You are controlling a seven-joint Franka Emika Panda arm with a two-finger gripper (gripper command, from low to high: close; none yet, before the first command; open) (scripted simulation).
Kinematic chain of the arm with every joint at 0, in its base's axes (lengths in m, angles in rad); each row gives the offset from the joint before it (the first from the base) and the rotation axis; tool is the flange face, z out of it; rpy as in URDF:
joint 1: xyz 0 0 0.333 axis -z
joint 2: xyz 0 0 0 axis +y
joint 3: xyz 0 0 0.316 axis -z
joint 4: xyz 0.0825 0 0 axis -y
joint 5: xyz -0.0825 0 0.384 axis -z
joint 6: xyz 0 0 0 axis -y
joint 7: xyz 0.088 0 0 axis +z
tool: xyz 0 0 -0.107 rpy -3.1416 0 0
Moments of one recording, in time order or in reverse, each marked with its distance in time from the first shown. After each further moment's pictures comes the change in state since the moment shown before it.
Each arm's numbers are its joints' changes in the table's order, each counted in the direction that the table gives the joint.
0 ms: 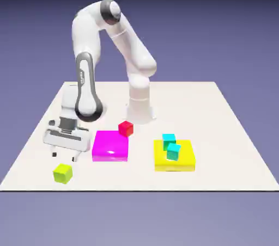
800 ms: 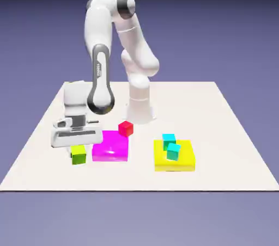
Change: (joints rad) arm -0.240 -0.386 0.234 -0.181 0.211 -0.511 0.478
